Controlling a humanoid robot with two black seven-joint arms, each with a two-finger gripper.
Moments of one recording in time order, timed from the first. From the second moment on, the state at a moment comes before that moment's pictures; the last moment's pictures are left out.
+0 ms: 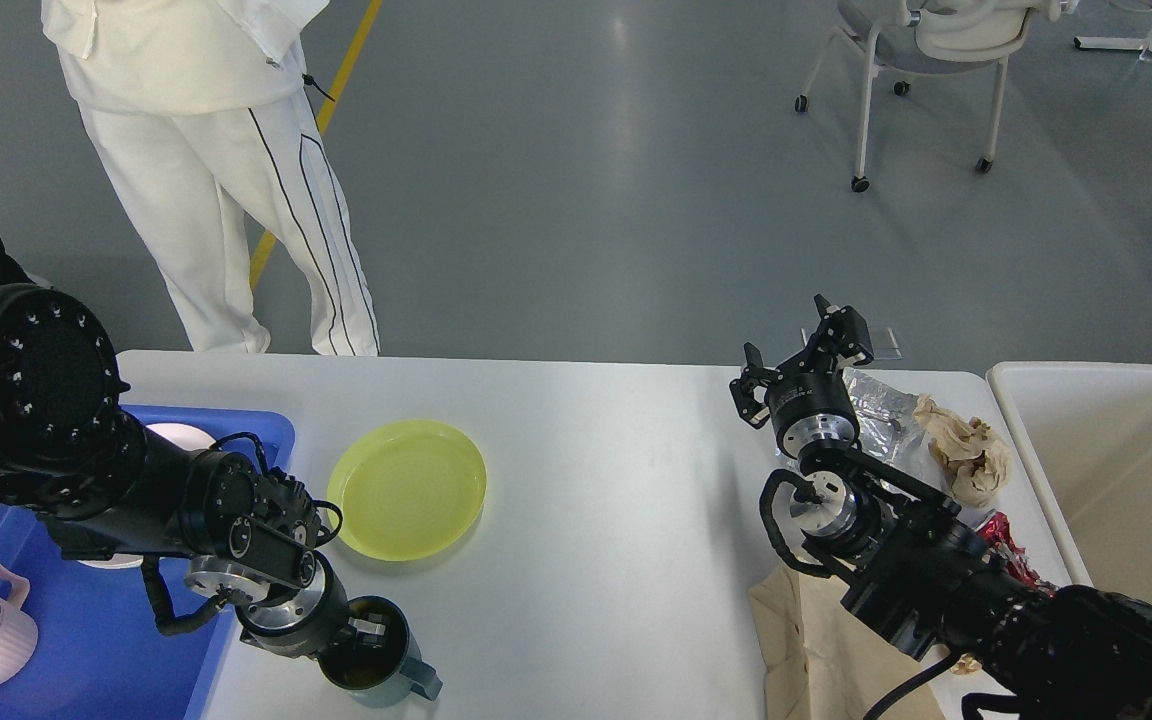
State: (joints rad) left arm -1.50 0.09 1.24 -1.32 0.04 -0.22 0.12; right arm 0.71 0.02 0.51 0.47 0.27 0.06 0.58
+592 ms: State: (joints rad) left arm -1.73 0.20 1.22 -1.43 0.08 -0.45 0.11; right arm 0.71 0.02 0.51 0.47 0.27 0.06 0.58
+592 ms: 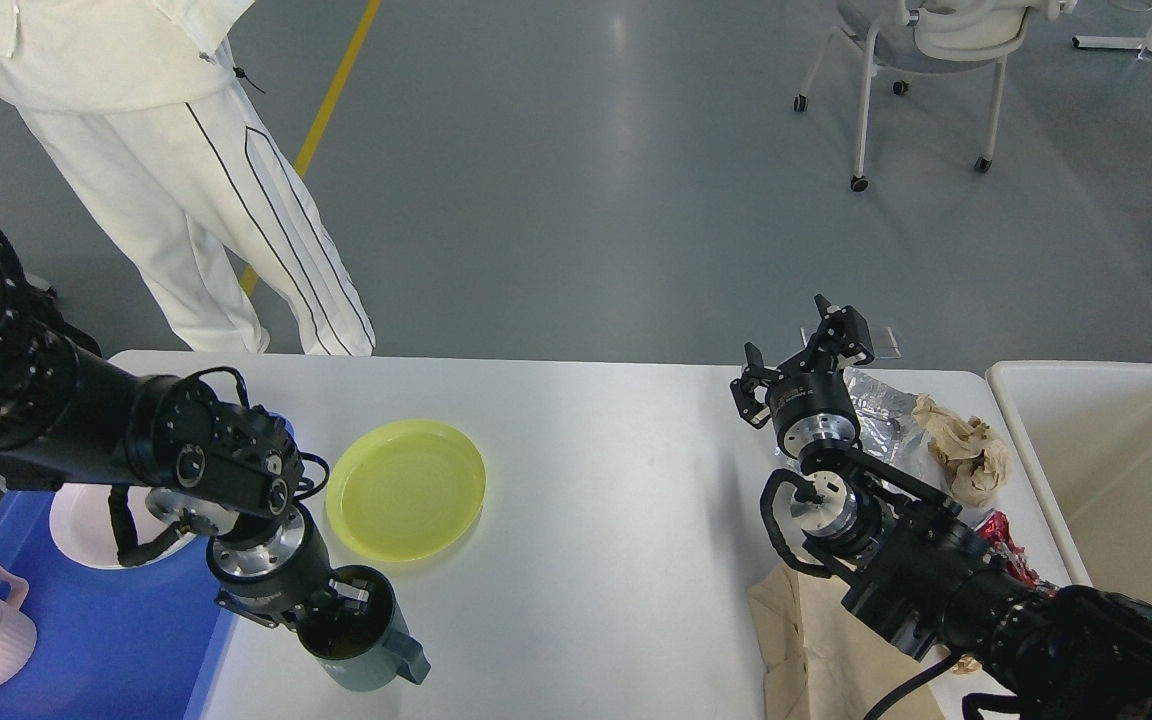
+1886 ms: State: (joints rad) left arm -1.50 0.69 1.39 -1.36 0.37 -0.29 0.07; right arm 0.71 0.02 0.51 0.47 0.27 0.06 0.58
